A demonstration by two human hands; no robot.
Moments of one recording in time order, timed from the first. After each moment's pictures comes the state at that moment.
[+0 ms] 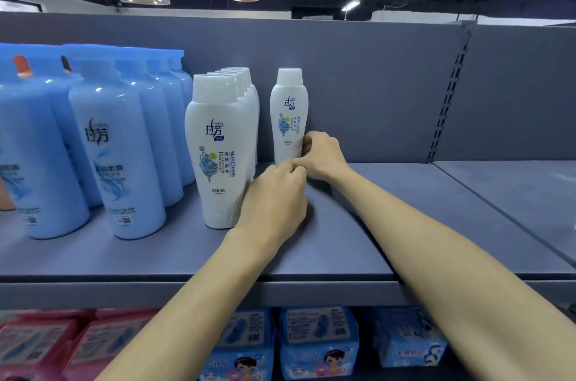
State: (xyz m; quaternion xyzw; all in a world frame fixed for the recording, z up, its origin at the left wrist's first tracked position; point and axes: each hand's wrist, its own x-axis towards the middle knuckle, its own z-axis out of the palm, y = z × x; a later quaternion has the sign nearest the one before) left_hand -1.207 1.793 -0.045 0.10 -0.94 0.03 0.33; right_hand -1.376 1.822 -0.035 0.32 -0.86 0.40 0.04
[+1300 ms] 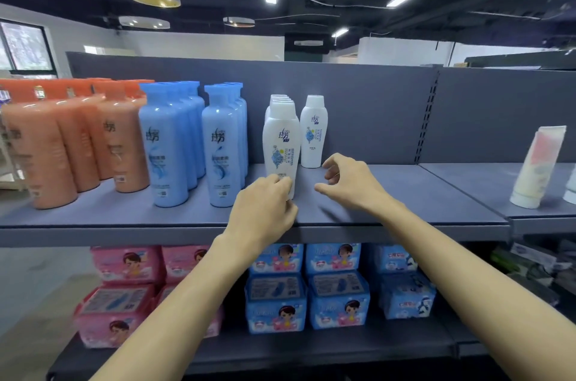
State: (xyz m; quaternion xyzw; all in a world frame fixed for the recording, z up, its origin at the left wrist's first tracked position) left_hand -1.046 1.773 -0.031 0.08 -0.94 -0.02 0.34; right_hand -1.195 1.908 -0.011 0.37 -0.86 0.33 0.11
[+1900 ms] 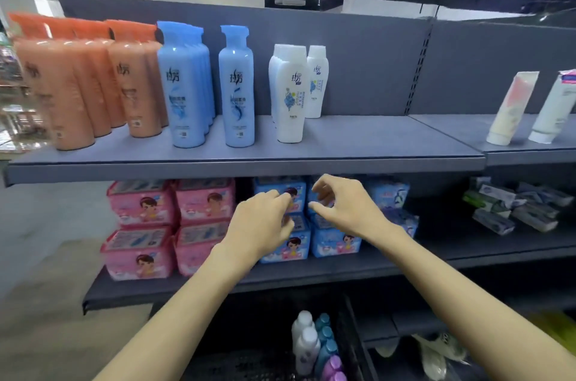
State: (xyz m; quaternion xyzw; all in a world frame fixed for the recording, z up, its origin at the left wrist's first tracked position) left_hand -0.957 1.771 -0.123 0.02 -0.97 -0.03 0.25; right_hand -1.069 1.934 -0.109 0.40 -0.86 0.30 0.09
